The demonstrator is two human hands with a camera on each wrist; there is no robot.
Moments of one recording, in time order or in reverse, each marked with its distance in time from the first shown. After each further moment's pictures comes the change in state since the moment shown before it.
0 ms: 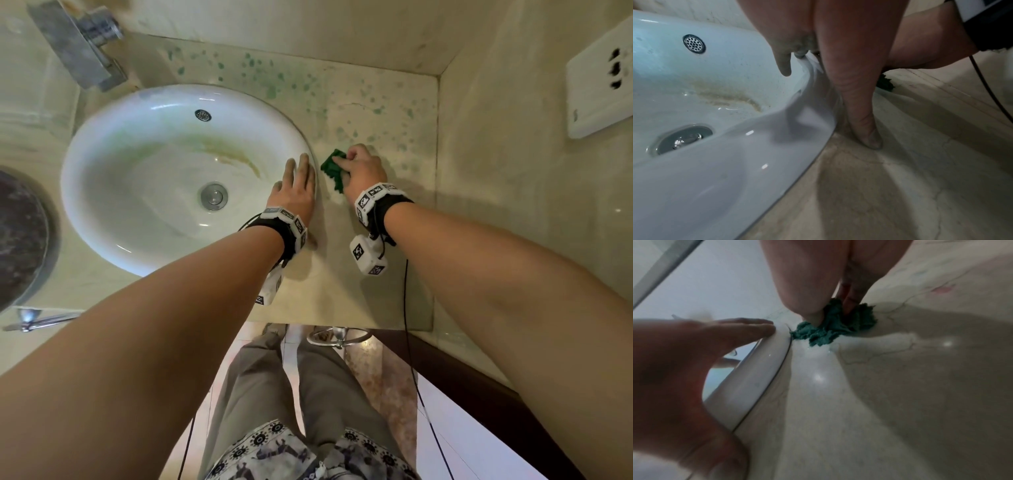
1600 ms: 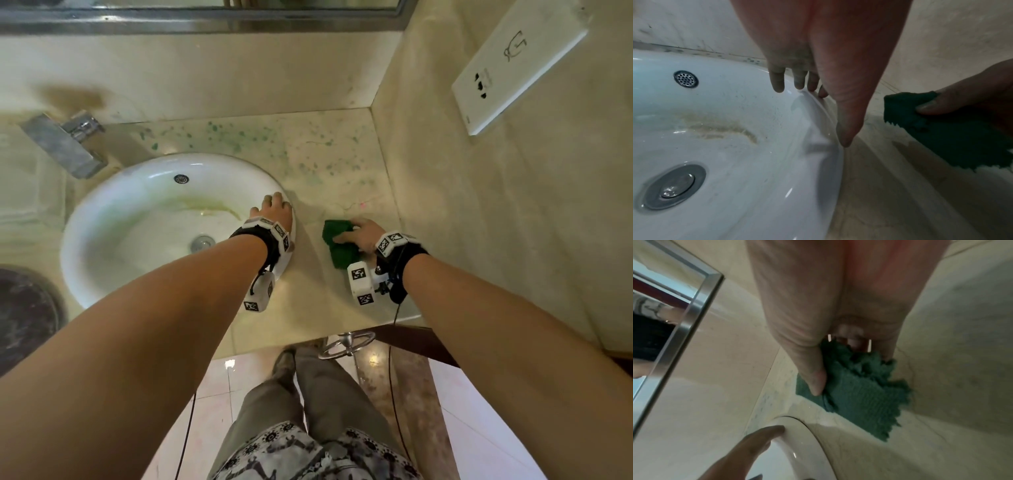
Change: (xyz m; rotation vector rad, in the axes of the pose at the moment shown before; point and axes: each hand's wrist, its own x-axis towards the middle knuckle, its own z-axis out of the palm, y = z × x) left_hand 0.005 -0.017 -0.034 0.073 -0.023 0.113; right_hand -0.099 -0.001 -0.040 0.916 -0.267 0.724
